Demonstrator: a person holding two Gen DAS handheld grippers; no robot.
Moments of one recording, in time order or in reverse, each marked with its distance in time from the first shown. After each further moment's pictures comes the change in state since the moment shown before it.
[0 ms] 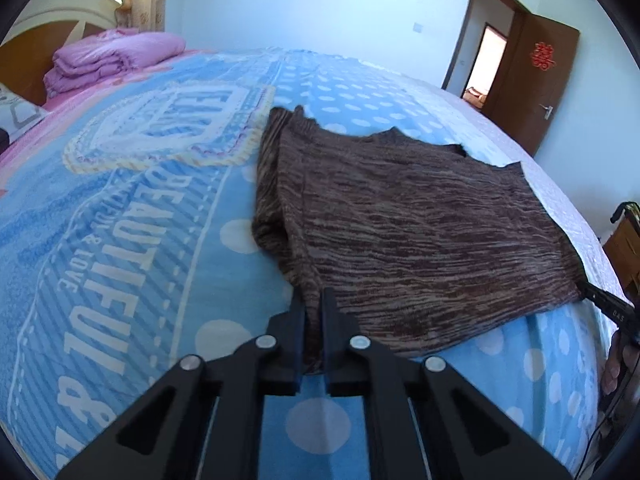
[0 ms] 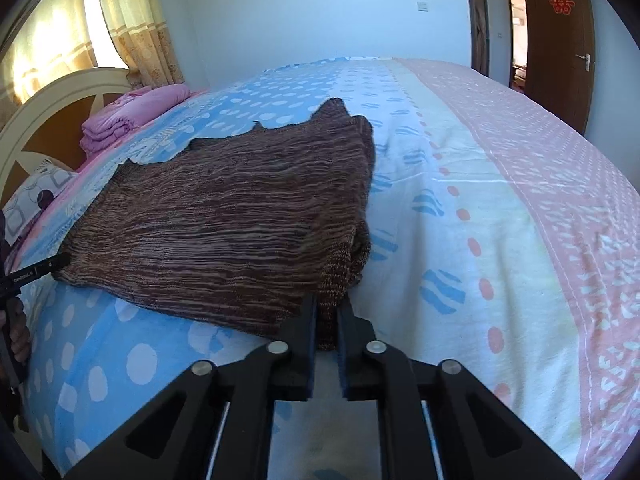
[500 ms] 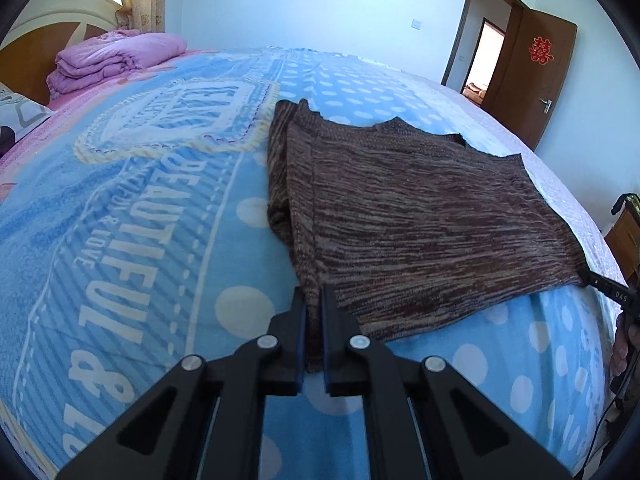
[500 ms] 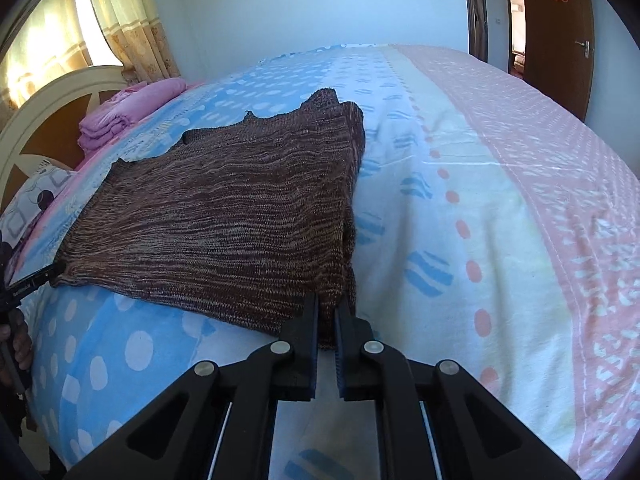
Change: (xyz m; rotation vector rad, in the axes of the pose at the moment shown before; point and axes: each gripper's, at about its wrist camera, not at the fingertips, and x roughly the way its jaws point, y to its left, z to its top) left arm -0.008 0.005 -0.018 0.012 0.018 0.013; right arm 0.001 -0.012 0.000 0.019 0.058 0.000
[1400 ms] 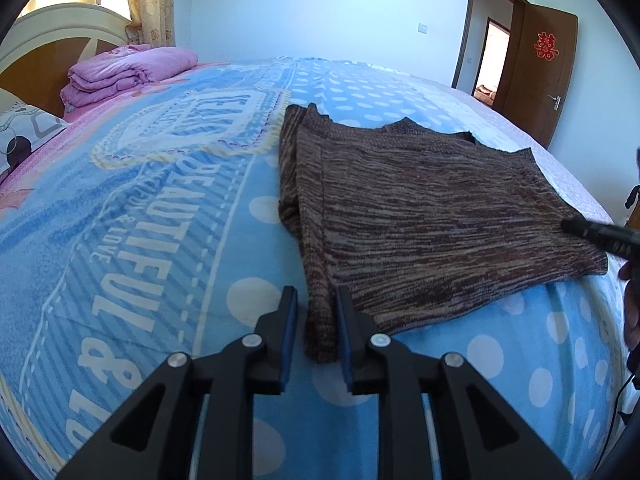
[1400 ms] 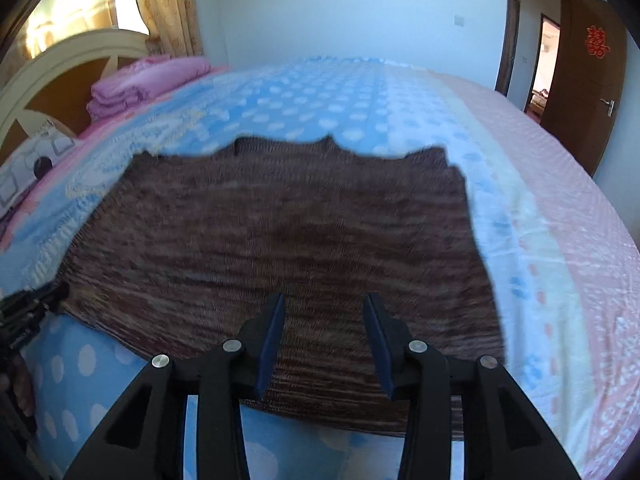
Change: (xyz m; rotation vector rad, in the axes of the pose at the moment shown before) left arm -0.001 -0.002 -0.008 0.016 -0.043 0.068; right arm 0.043 0.110 0.050 -0.149 0.022 -0.056
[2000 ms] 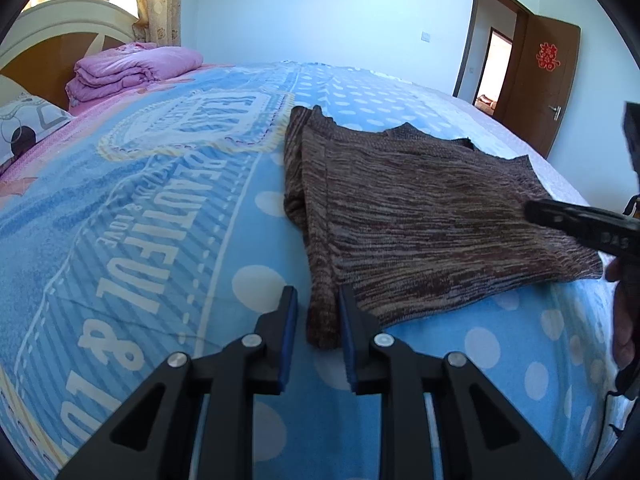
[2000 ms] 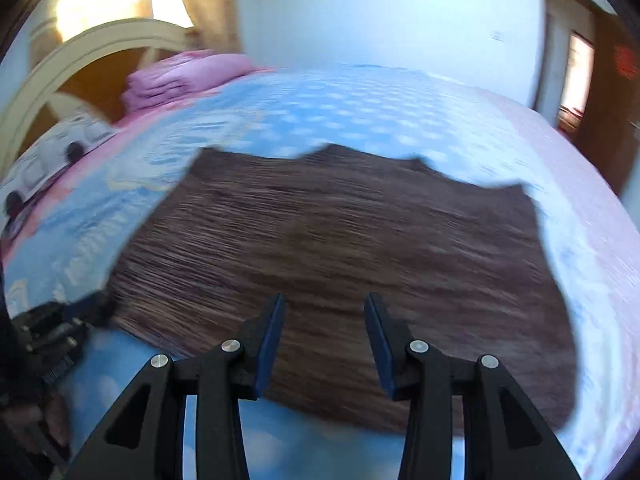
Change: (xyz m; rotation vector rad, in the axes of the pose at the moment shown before) left arm -0.007 0.006 -0.009 -0.040 -0.022 -0.027; right arm -0.003 0.090 0.019 -0.097 -0.046 0.122
